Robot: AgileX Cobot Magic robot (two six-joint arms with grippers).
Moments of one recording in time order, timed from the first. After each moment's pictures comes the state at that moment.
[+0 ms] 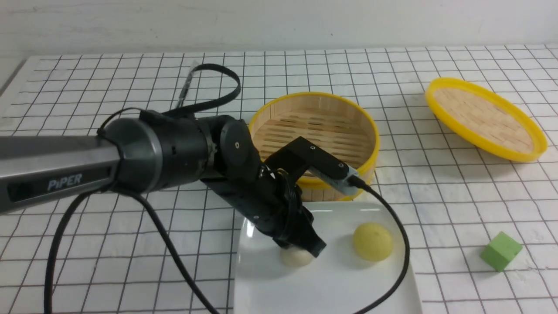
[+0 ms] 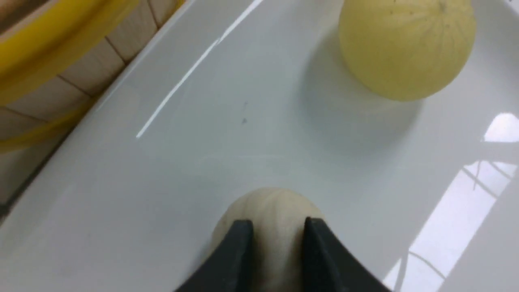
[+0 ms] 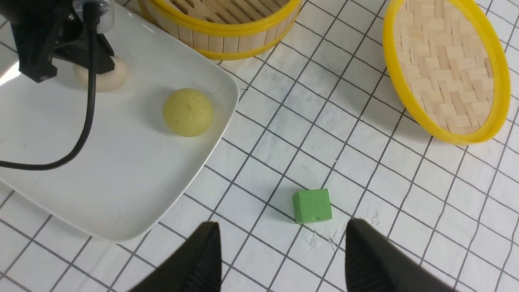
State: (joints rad) right arm 0.57 0.85 -1.20 -0.12 1.26 0.00; left arm -0.64 1.80 -1.15 -0.43 0.57 0.58
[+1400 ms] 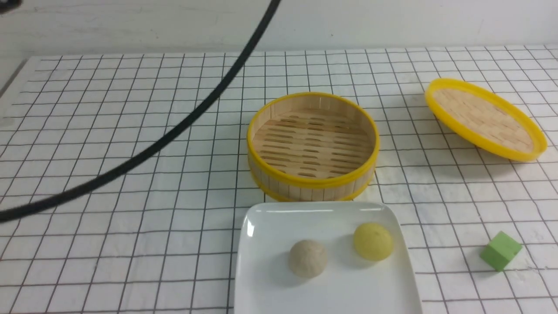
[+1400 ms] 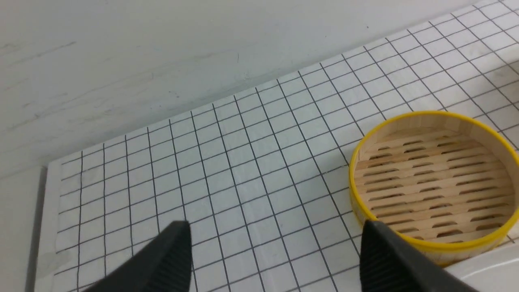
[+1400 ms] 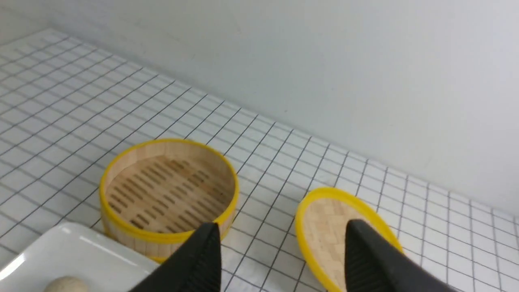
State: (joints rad) right arm 0.57 0.59 -1.20 -0.27 0.95 0.06; left arm -0.64 1.16 -1.61 0.46 1.08 -0.18
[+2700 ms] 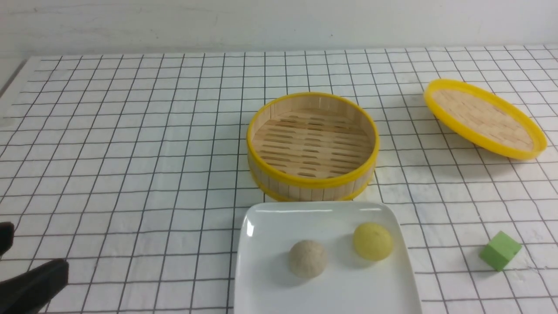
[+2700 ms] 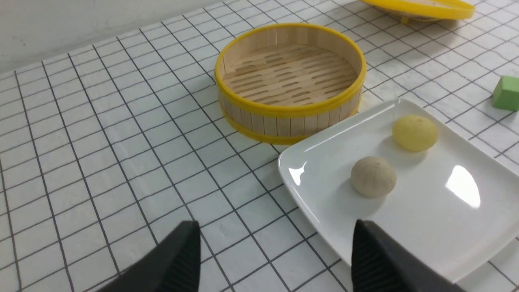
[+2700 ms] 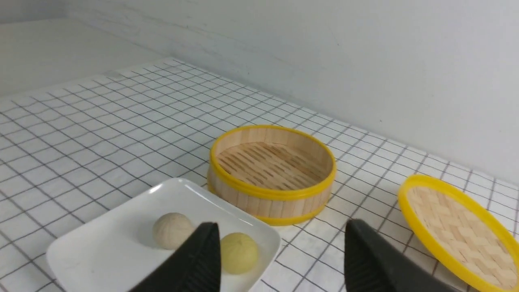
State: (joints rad) right arm 0.56 -0.02 -0.63 0.00 0.84 -0.08; left arm -0.64 0.35 -0.67 0.13 0.80 -0.05
